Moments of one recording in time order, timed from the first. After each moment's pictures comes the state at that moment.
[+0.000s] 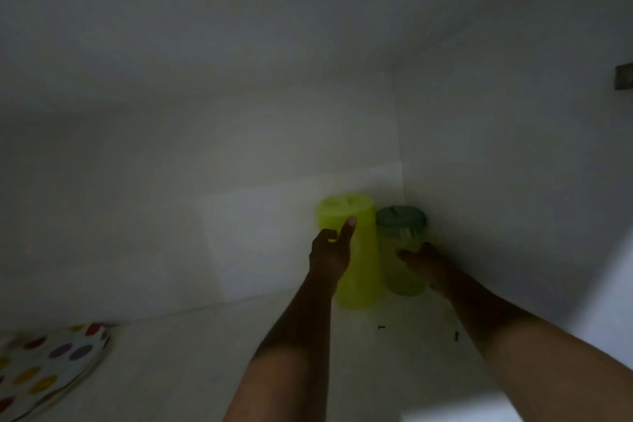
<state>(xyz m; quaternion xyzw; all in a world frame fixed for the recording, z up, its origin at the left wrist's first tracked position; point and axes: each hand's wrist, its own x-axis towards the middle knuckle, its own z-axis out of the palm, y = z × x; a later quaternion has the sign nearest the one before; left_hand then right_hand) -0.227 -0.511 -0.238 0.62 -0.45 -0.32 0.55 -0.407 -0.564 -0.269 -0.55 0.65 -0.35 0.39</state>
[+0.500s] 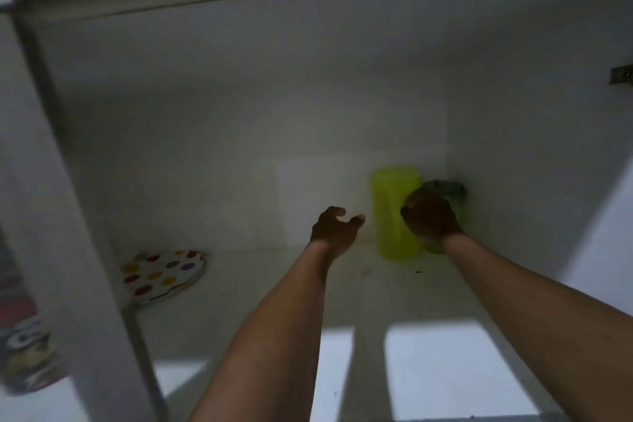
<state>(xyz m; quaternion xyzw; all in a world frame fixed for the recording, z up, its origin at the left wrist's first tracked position) -0.156 -0.321 -0.205 0.69 -0.50 -0.26 0.45 -0.335 -0.419 -0.216 -0.72 0.56 -0.39 0.16</state>
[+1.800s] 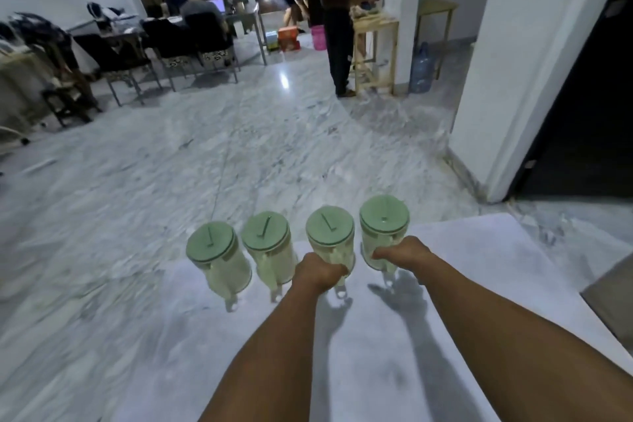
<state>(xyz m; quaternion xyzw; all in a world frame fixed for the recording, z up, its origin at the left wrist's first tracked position) 0.414 0.572 -0.508 0.85 0.29 -0.19 0.39 0.479 0.397 -0.520 -0.87 0.15 0.25 0.40</state>
